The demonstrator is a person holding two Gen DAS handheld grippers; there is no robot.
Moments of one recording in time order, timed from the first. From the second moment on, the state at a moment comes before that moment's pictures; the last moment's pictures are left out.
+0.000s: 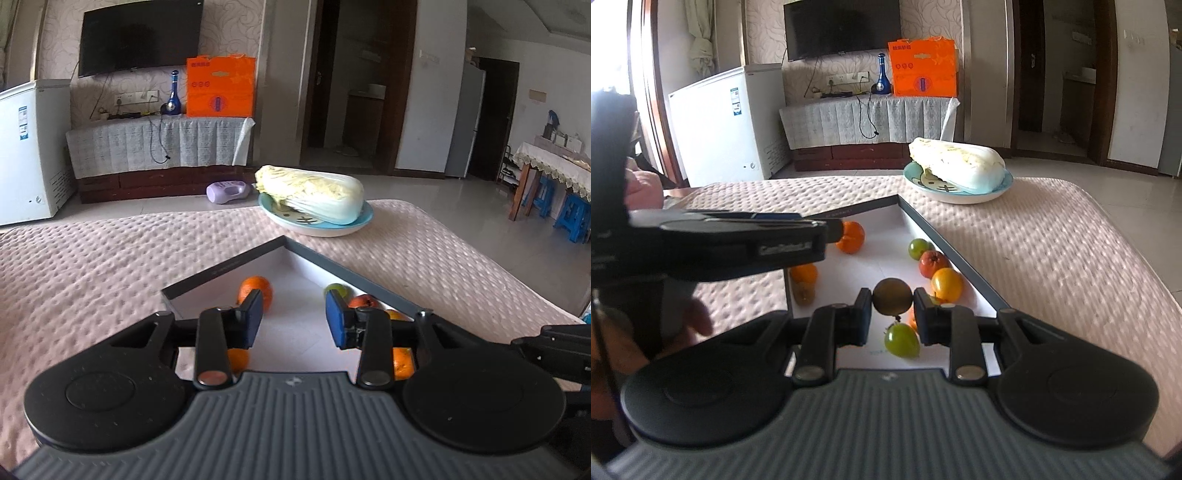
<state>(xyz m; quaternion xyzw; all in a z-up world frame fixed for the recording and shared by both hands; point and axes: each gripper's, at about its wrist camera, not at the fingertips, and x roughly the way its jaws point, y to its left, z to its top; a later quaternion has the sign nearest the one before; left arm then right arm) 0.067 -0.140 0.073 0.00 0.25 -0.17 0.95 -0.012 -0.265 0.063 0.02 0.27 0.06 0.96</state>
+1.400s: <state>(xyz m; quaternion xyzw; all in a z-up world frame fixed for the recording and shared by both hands) -0.050 -0.062 0.085 0.04 0.29 -0.14 0.94 0.036 -0.229 0.045 0.05 0.30 0.04 0.95</state>
